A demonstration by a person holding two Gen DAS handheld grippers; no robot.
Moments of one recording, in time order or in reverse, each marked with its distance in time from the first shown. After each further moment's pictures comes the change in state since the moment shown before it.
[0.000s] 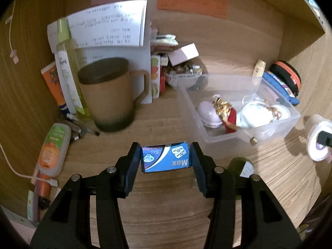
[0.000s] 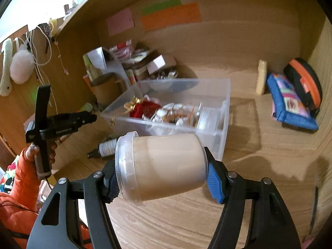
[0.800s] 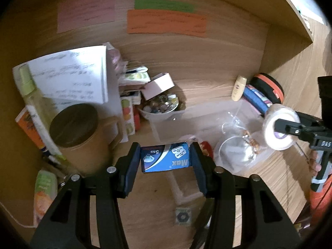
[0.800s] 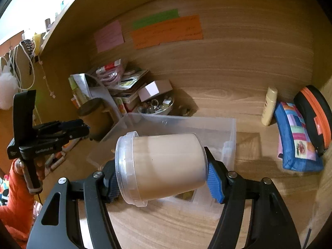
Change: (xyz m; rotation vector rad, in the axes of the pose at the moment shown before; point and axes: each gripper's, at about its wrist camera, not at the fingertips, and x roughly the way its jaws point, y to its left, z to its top) left arm 0.006 -0.022 0.066 0.076 -0.038 -0.148; right arm 0.052 -0.012 0.071 0.015 -0.036 -0.013
